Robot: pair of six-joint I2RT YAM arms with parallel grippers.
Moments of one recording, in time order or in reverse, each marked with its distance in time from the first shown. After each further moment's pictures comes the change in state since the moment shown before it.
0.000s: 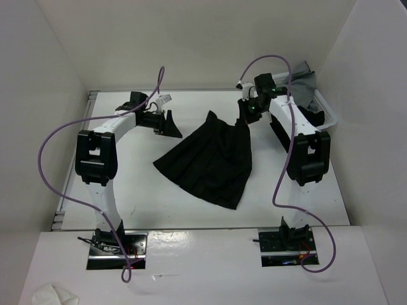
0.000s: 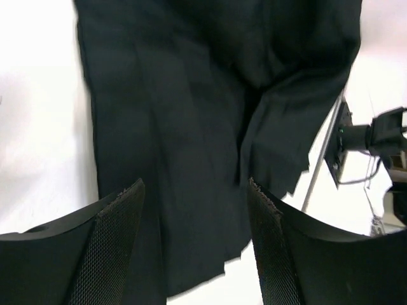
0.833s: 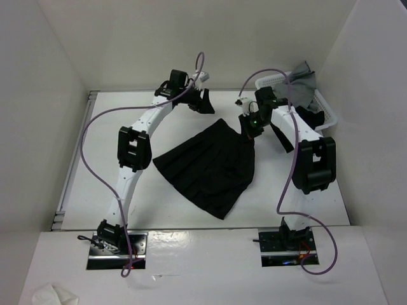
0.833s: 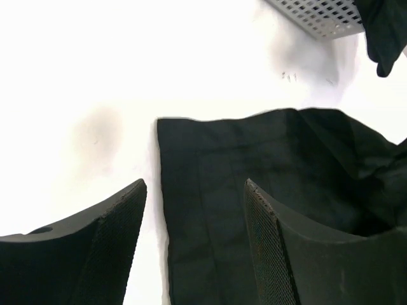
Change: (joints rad) left arm -0.235 0.526 0.888 0.019 -0.254 -0.097; right arm 0.013 -0.109 -0.235 -0.011 -0.038 -0.079
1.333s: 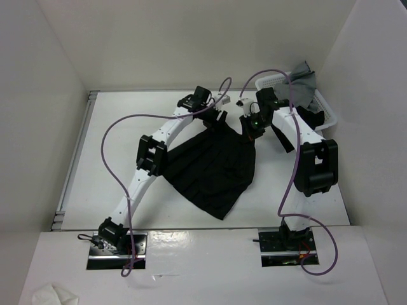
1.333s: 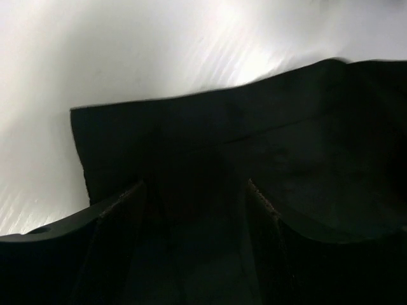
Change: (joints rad) left arm -0.141 0.243 0.297 -0.254 -0.110 0.132; right arm 0.000 -0.051 -0.039 0.002 0.020 -0.009
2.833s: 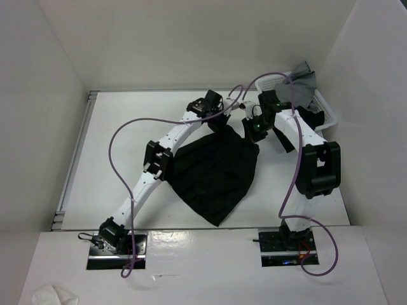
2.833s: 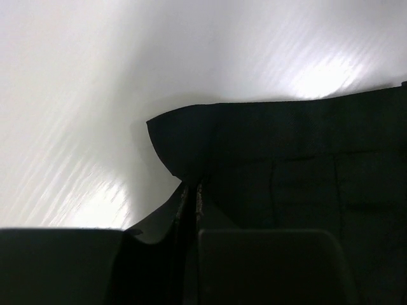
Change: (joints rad) left arm -0.098 0.094 0.190 -0.130 -0.293 0.070; right arm -0.018 -0.031 -0.052 0.003 0.005 -0.002
